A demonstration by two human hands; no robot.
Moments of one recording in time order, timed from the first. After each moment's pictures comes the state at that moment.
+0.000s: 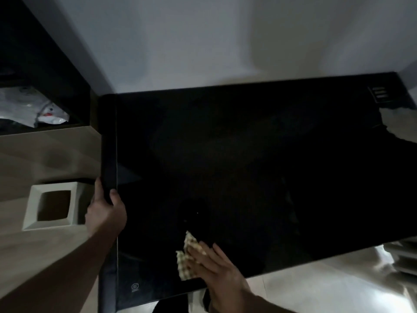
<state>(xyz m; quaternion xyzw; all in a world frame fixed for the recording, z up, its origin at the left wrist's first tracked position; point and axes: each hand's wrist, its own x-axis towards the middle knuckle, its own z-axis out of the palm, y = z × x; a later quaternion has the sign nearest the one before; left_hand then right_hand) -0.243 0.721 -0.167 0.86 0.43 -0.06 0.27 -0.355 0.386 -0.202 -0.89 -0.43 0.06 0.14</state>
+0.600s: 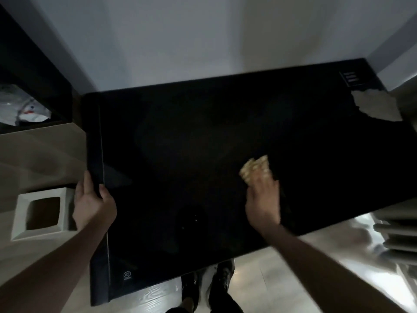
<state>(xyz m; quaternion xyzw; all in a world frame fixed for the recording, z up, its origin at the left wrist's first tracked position) -0.252 0.715 -0.164 0.90 0.34 -0.01 0.27 -0.240 0.301 -0.186 -0.98 0.04 0.02 0.18</state>
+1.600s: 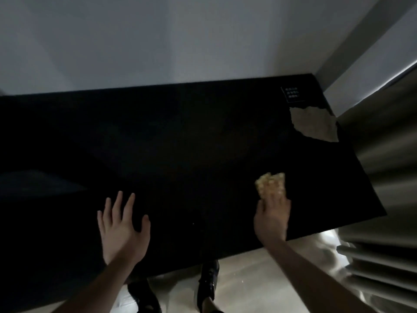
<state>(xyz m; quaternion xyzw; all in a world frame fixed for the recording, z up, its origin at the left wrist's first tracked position) -0.261 0.358 -0.181 0.96 0.22 -0.06 0.16 -0.192 -0.006 -0.183 -0.98 0.09 -0.04 0.19</state>
